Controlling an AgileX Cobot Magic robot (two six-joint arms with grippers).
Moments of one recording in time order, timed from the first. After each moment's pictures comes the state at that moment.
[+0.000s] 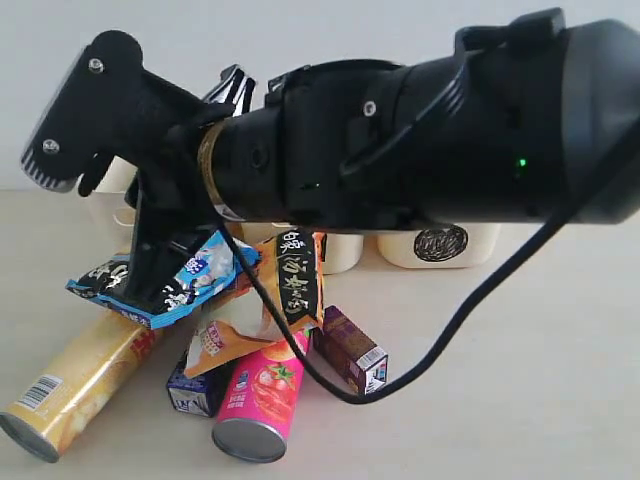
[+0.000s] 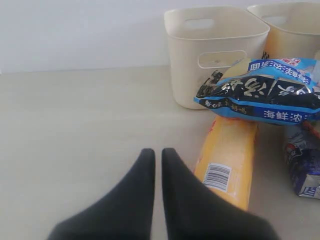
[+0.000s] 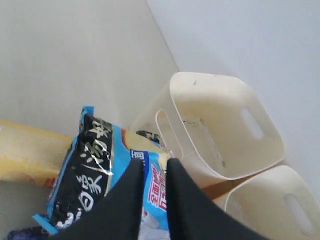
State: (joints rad) left arm 0.01 0.00 0.00 0.00 0.31 0.03; right arm 0.99 1.73 -1.30 -1.08 0.16 0.47
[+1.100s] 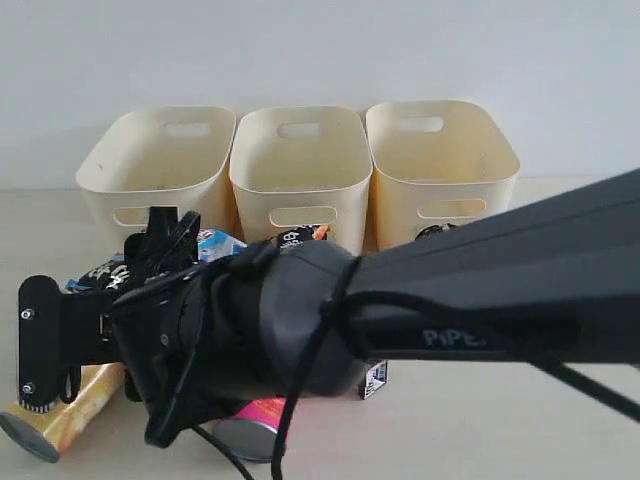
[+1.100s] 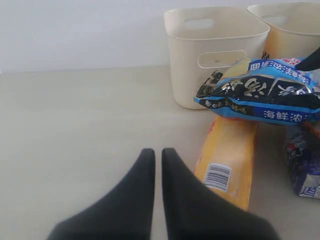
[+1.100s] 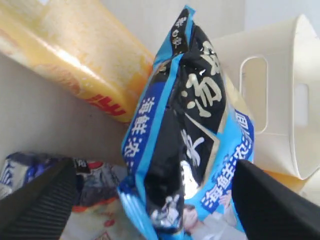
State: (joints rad) left arm 0.01 0.00 0.00 0.00 0.31 0.03; right arm 1.15 2.05 -1.41 -1.29 0.49 0.37
